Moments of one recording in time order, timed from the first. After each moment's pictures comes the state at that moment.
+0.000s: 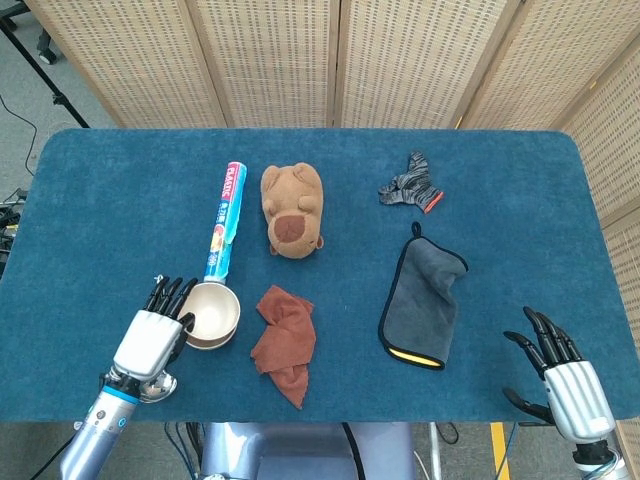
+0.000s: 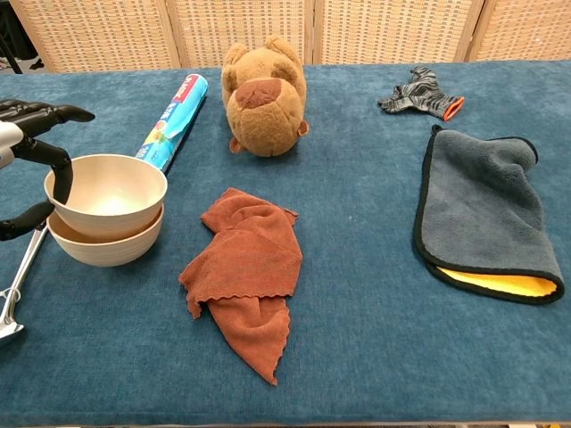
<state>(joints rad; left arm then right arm) -0.32 -1.40 0.01 -1.78 1.49 1.32 0.61 0.02 -1.17 -0.04 -1.58 -1.78 1.65 0.06</state>
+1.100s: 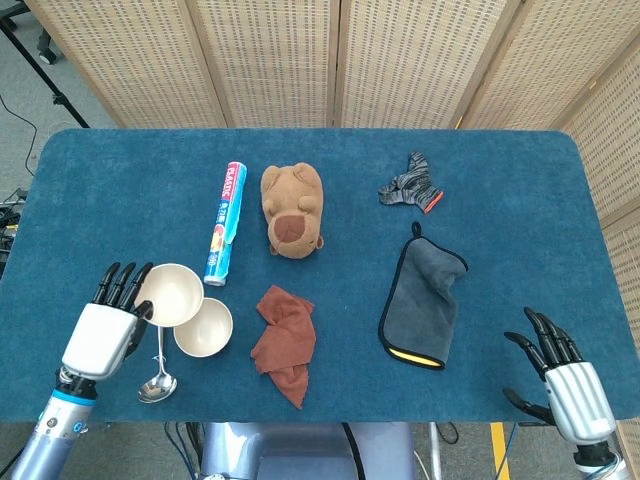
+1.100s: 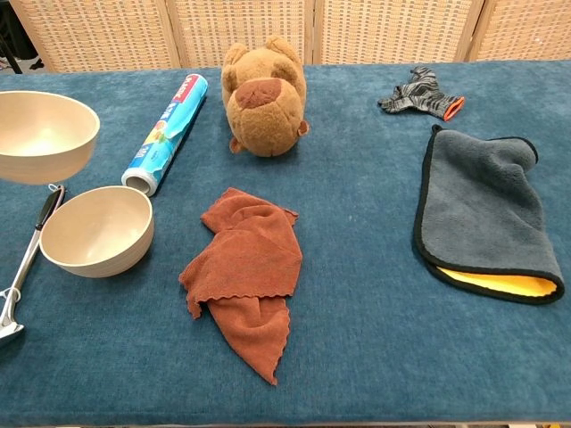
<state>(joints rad) -0.25 -1.23 0.01 -1.83 1.59 1.45 0.57 0.01 -1.17 -0.05 -1.58 -1.79 1.66 0.05</state>
